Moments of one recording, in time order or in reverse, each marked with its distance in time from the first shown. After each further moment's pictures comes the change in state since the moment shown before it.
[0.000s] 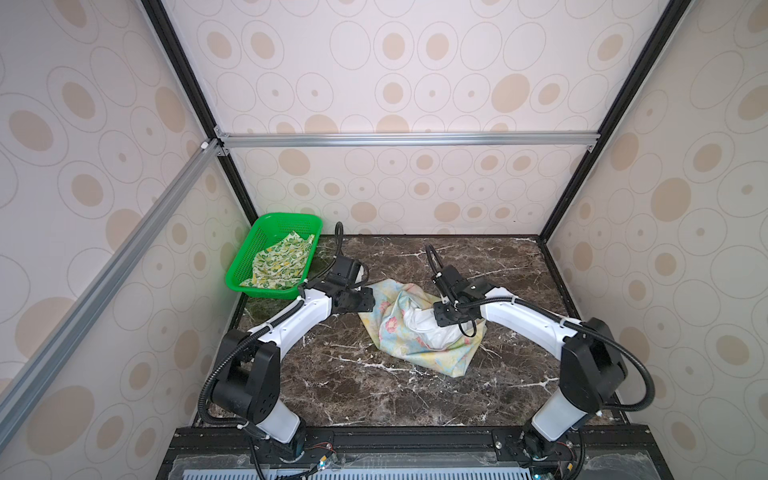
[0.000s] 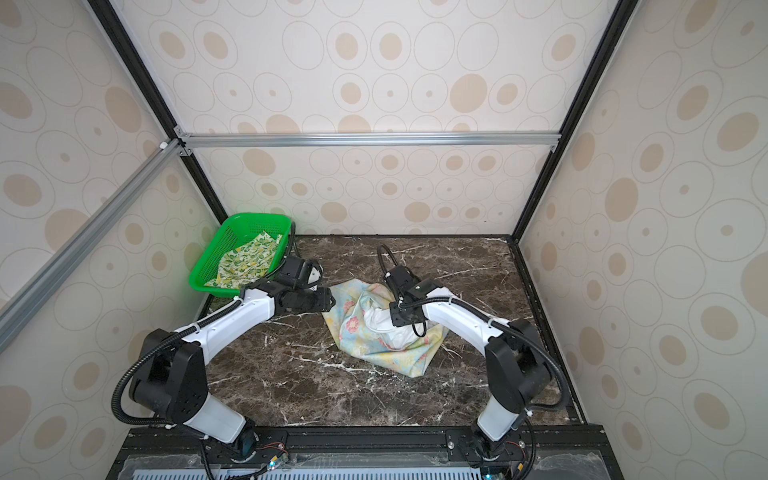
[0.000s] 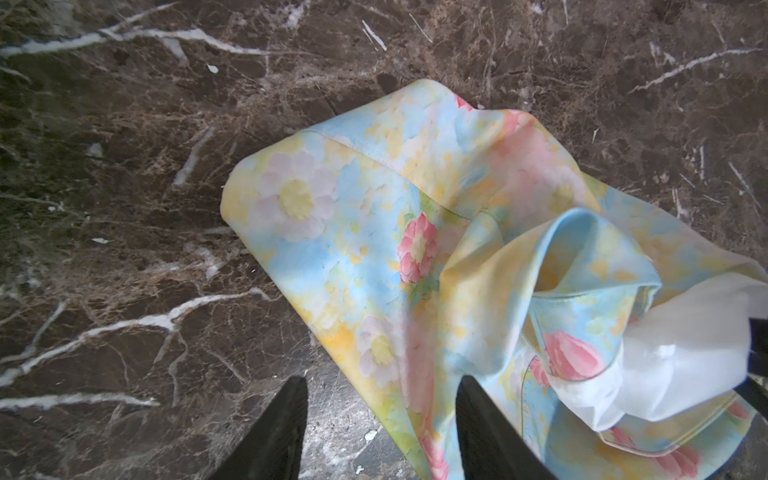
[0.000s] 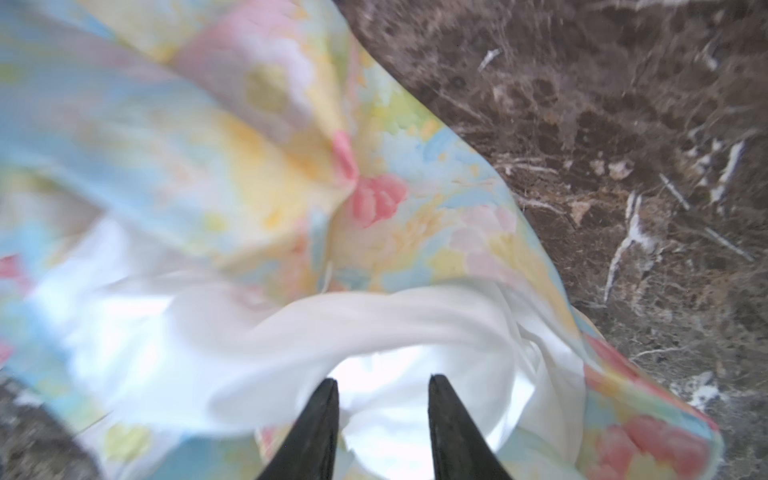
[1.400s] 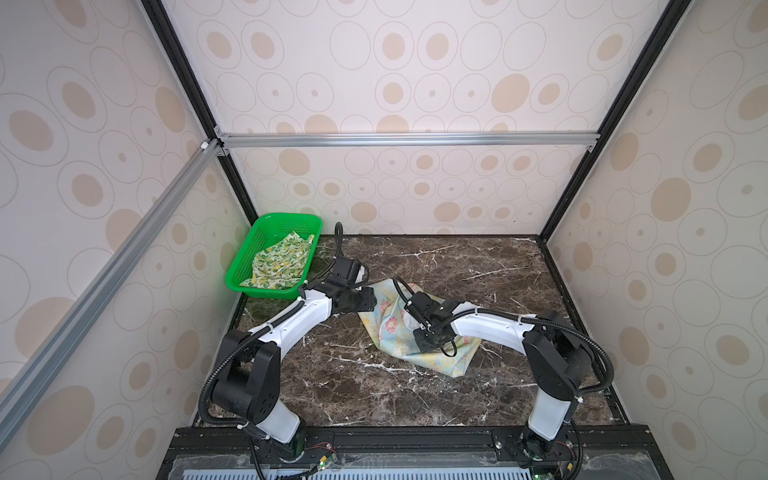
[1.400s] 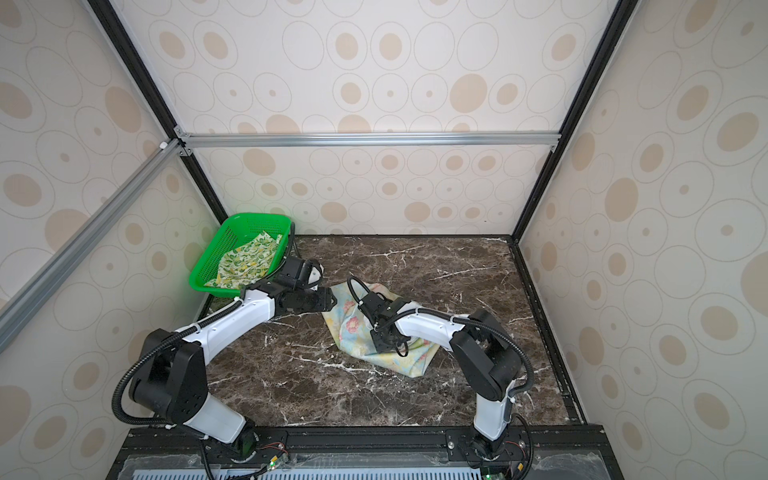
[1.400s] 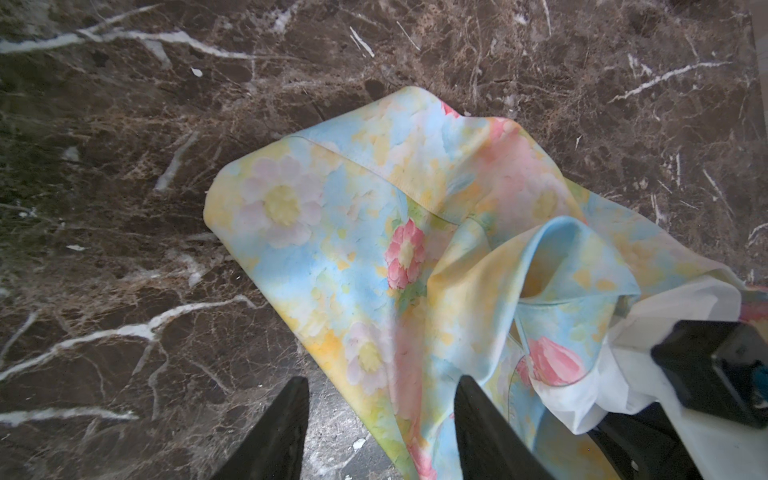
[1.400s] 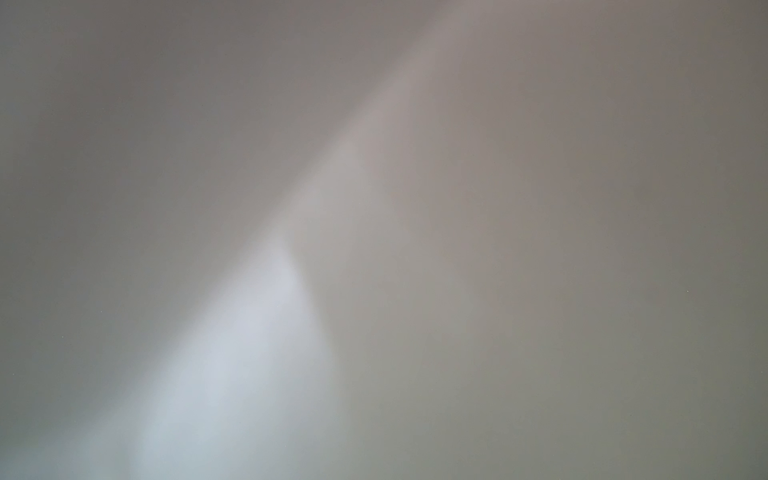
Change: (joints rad) left arm 0.000 0.001 -0.010 0.033 0.023 -0.011; right arm 0.142 0.188 -0.045 0.048 -0.019 0.016
